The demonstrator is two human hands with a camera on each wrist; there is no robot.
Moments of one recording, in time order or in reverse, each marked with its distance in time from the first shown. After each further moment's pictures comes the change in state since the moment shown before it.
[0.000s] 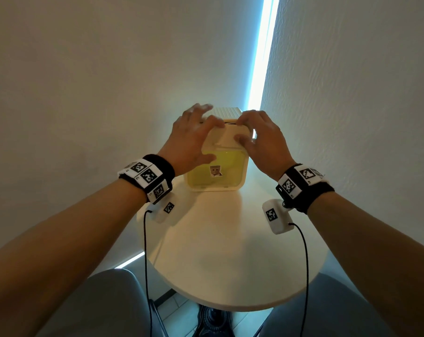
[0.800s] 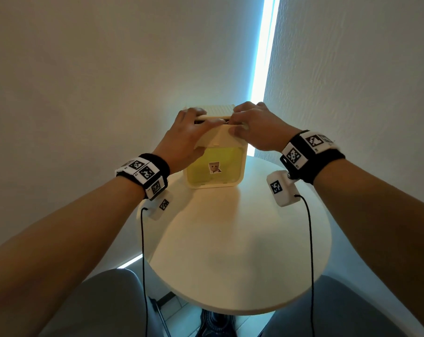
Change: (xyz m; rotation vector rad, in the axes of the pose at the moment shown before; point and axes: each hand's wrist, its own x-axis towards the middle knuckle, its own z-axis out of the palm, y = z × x) left_hand 0.004 -0.019 0.007 0.013 0.084 0.015; right_hand 0.053 -0.013 -0.026 -0.227 -0.474 -0.055
